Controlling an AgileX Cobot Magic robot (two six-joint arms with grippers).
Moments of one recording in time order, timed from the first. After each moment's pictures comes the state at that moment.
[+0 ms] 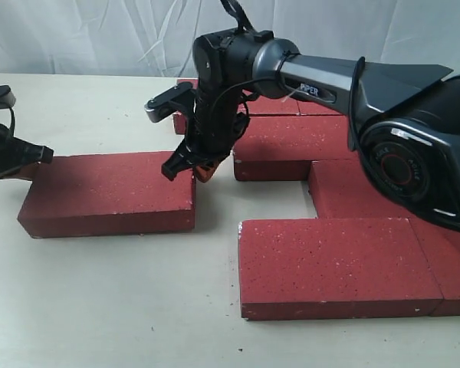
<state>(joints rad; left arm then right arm) 0.18 1.93 -1.02 -0.84 0.54 0.97 0.65 2.43 -2.05 0.12 1.10 -0.28</state>
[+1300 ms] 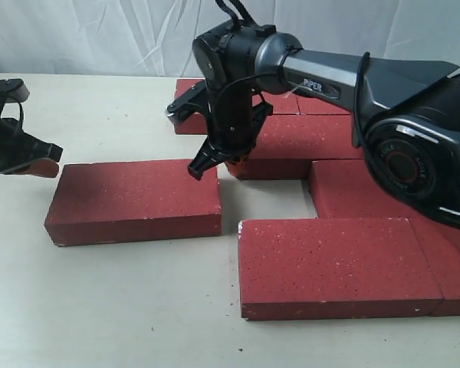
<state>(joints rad) 0.14 1.89 -1.02 -0.83 0.60 1.00 0.64 2.41 -2.05 -0.12 1.22 -0.19</state>
